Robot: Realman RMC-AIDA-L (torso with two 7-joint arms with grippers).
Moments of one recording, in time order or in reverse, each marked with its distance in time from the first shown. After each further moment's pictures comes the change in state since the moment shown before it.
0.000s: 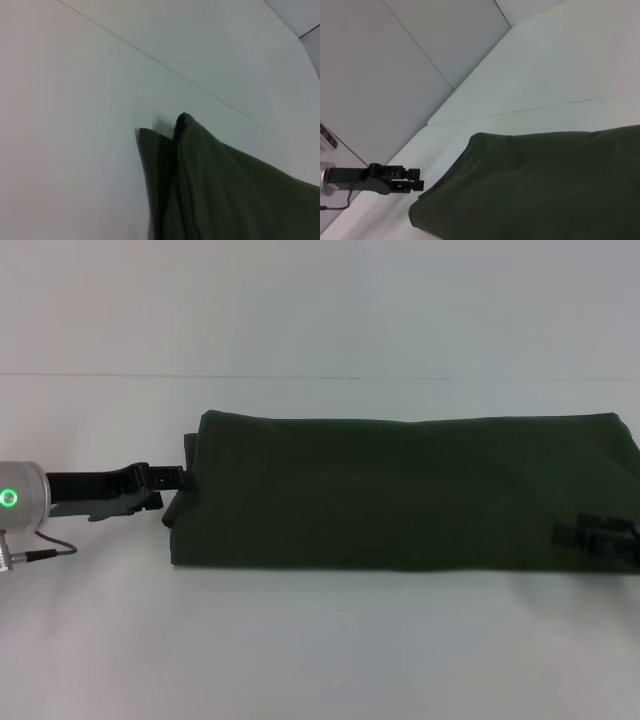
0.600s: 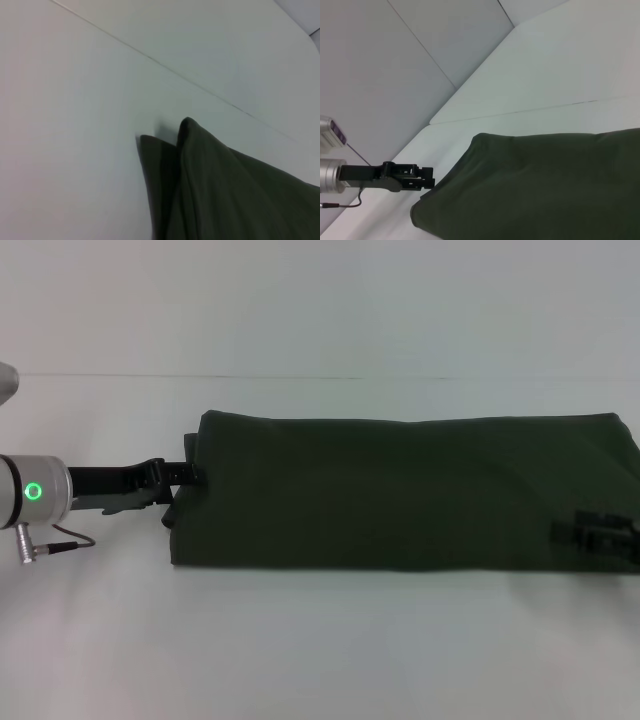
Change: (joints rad) left arm -0.031 -0.011 0.030 -0.041 0.002 -0.094 -0.002; right arm 0.007 -0.001 -0.001 0.000 -0.001 -0.001 -0.001
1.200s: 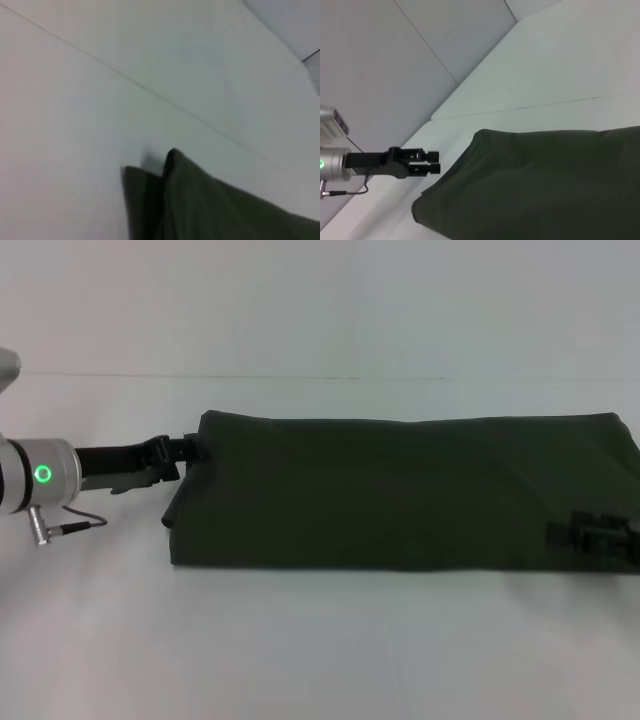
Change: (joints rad) left arm -0.010 -0.006 0.022 -0.010 -0.077 -0.054 0.000; right arm 0.007 -0.002 -0.017 0.000 0.000 0.004 0.004
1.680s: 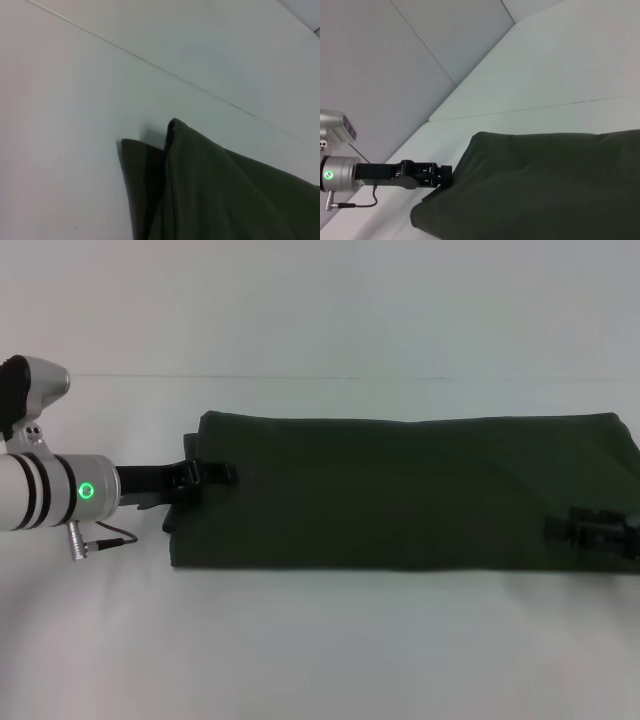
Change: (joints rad) left arm -0.012 -0.029 0.136 -0.055 -0.028 -0.126 0.006; right arm 0.008 0.002 0.000 0.000 0.000 0.011 0.004
